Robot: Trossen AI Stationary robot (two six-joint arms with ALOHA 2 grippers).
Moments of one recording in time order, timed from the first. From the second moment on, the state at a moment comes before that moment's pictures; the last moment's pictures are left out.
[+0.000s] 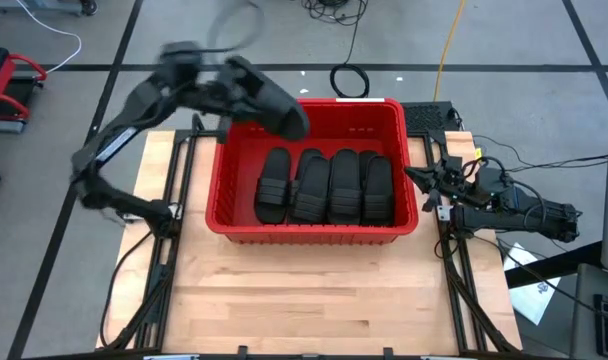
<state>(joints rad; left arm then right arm) 0.67 1.35 1.69 -0.61 0.79 0.11 -0.12 0.20 0.43 -0.27 0.31 0.33</state>
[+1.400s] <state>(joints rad) 0.53 1.88 1.83 -1.57 0.71 0.92 -0.12 0.20 0.43 -0.26 0.26 0.34</state>
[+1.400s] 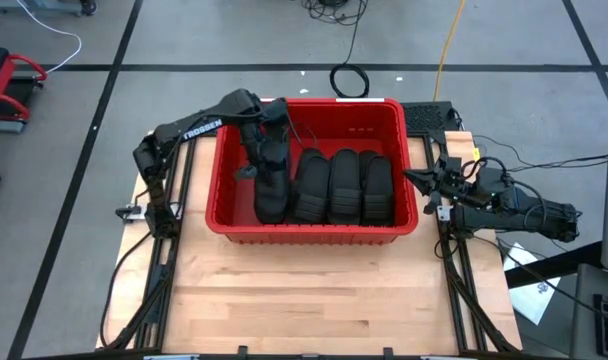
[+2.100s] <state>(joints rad) 0.56 1.88 1.51 -1.35 0.73 1.00 -0.12 0.20 0.43 -0.26 0.26 0.32</state>
